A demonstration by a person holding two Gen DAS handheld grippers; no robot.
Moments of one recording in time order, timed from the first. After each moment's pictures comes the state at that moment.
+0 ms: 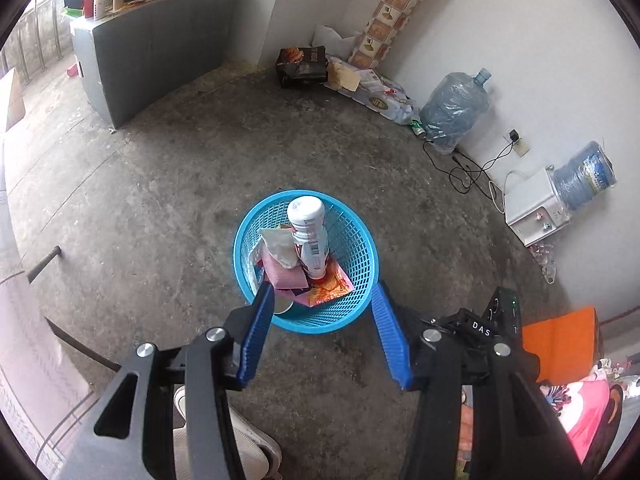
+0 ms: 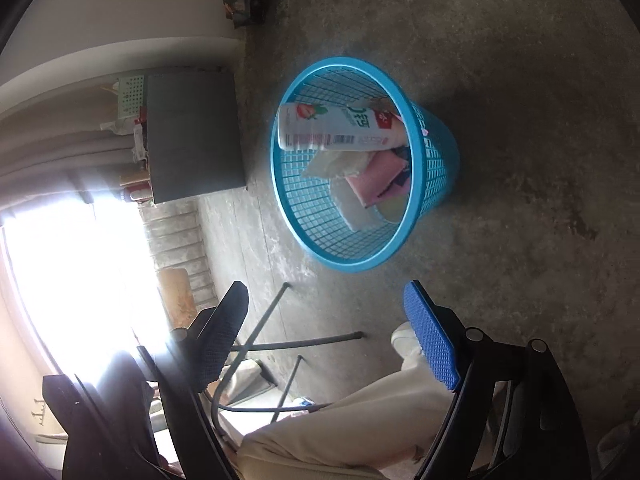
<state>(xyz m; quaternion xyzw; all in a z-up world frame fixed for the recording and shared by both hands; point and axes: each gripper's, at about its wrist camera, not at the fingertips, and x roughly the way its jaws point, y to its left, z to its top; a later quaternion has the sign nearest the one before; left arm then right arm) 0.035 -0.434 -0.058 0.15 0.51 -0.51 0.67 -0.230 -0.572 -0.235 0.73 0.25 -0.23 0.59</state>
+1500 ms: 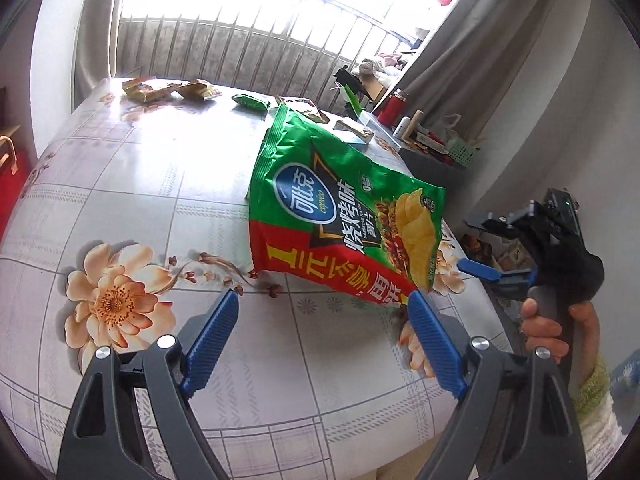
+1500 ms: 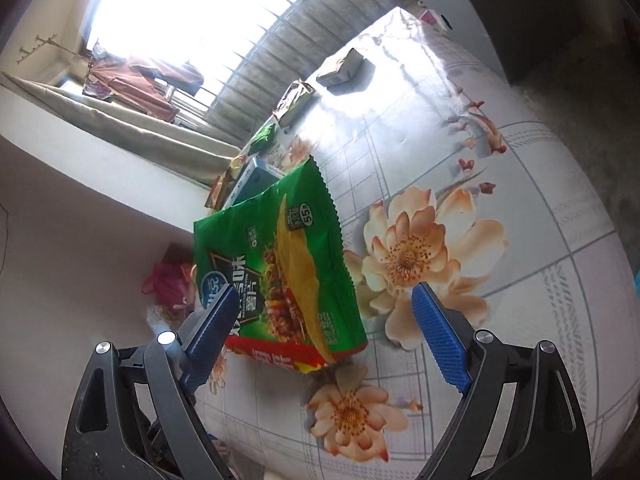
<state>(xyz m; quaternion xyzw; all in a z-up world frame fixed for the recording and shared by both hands) 0.142 0.062 -0.012 -0.11 0.39 -0.25 0.88 0.180 -0.292 -0.043 0.39 0.44 0.09 0.81</state>
